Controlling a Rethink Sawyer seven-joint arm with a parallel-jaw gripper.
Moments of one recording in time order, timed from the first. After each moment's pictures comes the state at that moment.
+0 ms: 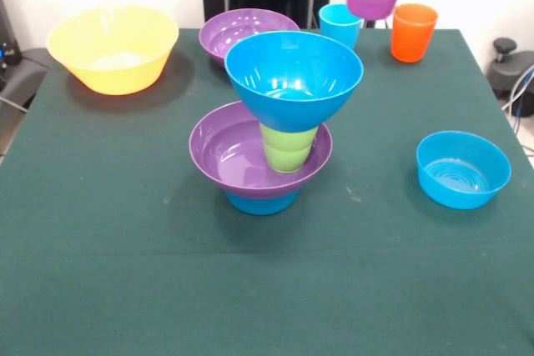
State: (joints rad) arm -0.38 -0.93 0.37 1.75 -0.28 0.96 1.47
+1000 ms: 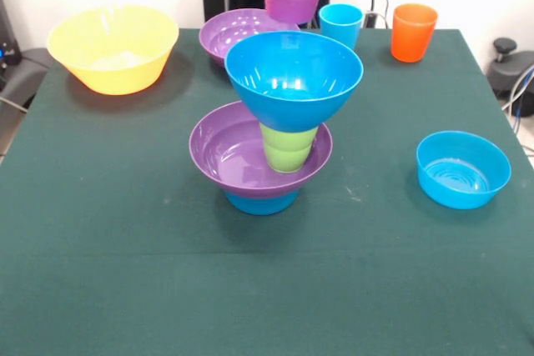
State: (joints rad) arm -0.57 -0.95 0.45 1.74 -0.36 0.96 1.47
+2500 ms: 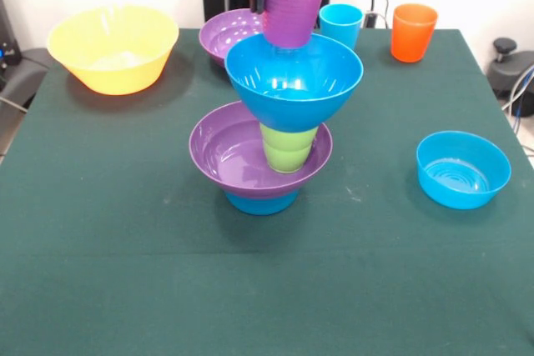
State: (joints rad) arm -0.63 -0.88 0.57 1.74 -0.47 0.96 1.47
